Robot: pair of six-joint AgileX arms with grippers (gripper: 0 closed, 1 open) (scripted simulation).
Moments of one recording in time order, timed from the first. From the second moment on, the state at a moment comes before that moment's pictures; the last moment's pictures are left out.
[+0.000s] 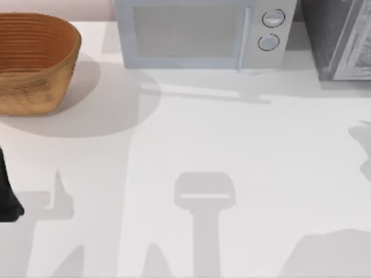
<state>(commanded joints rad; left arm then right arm) 0.00 0.00 0.00 0.00 0.00 0.00 -0.50 2.39 0.91 1.53 -1.24 0.05</state>
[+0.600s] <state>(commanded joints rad) 0.00 0.00 0.00 0.00 0.00 0.00 -0.50 2.39 0.91 1.53 -1.24 0.05</state>
